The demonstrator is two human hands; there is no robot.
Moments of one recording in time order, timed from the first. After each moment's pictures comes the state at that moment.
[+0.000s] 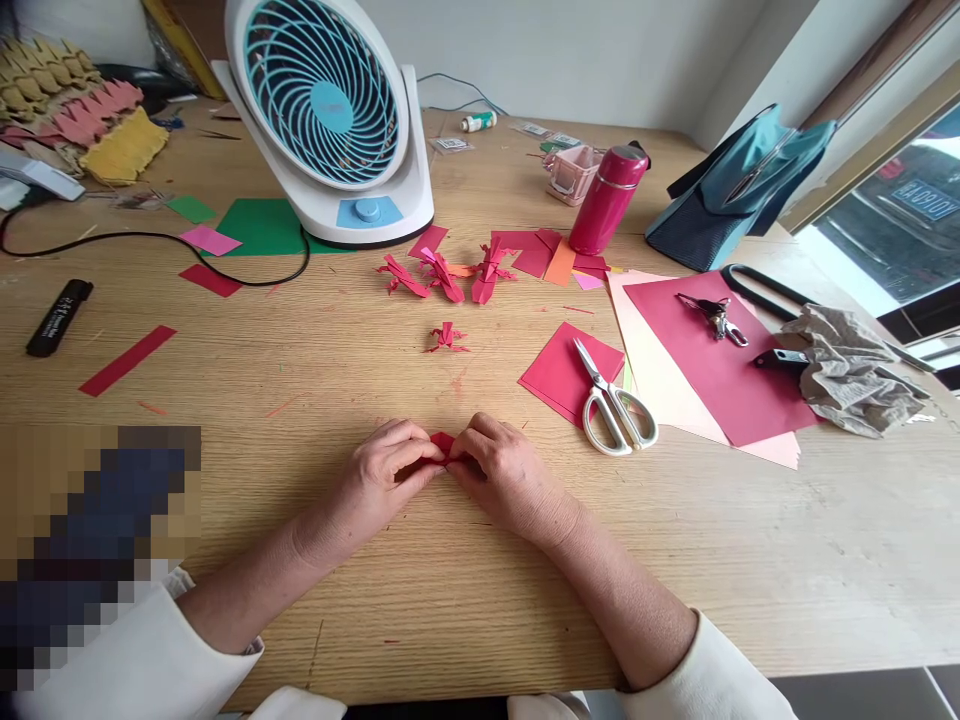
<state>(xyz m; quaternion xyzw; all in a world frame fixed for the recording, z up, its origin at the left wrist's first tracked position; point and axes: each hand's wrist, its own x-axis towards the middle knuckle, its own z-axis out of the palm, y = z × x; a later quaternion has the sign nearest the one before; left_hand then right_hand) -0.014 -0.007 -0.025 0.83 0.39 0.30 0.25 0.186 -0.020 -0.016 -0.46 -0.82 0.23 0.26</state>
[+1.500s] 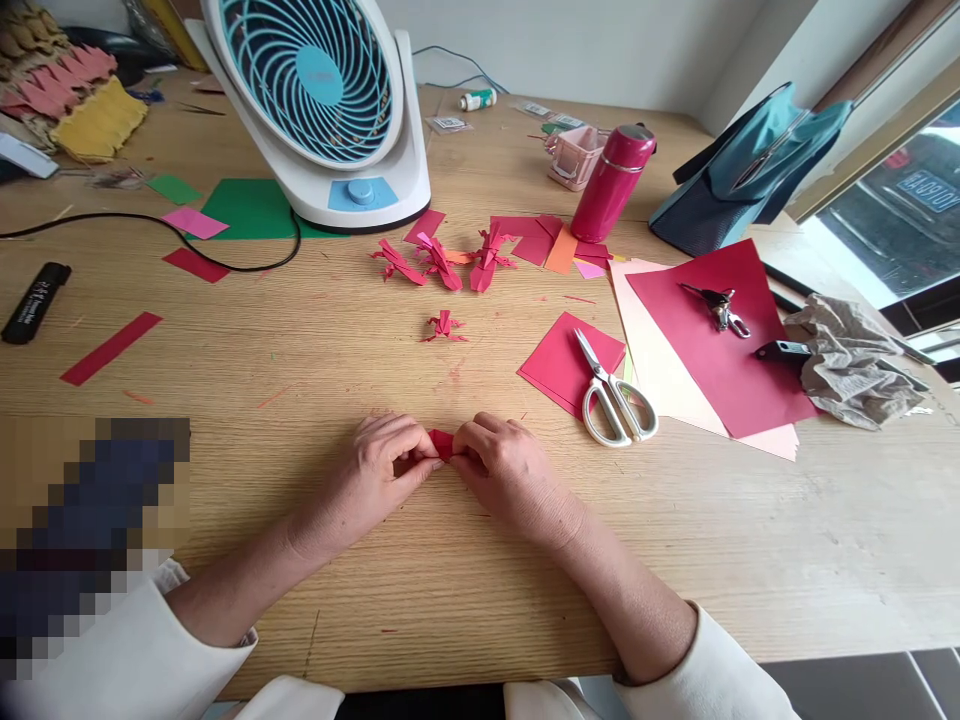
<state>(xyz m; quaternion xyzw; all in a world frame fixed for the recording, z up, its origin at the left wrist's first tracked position) -0.011 -0.009 -0.016 0.83 0.44 0.23 0.23 0.184 -0.026 -0.006 -0.52 -0.80 0.24 0.20</state>
